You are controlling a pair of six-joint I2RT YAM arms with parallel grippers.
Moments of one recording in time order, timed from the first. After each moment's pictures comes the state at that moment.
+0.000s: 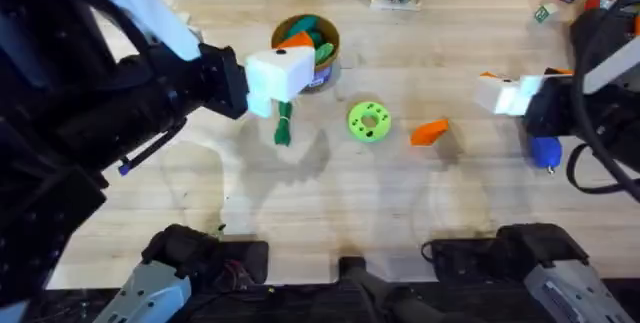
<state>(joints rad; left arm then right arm) -0.32 0.67 0.82 -0.55 0.22 -0.13 0.00 0.58 0.70 -0.74 -0.01 0.02</state>
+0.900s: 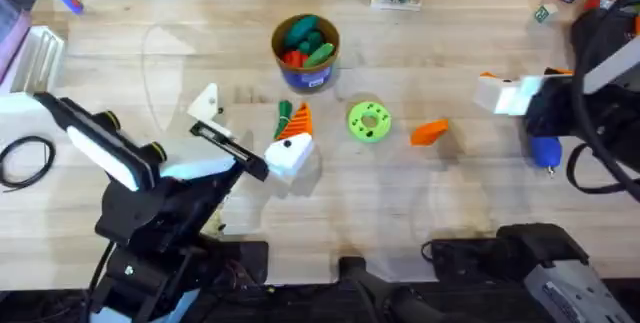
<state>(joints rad) -0.35 0.01 0.01 0.01 0.21 -0.11 0.00 0.58 0.70 -0.74 -0.01 0.02</state>
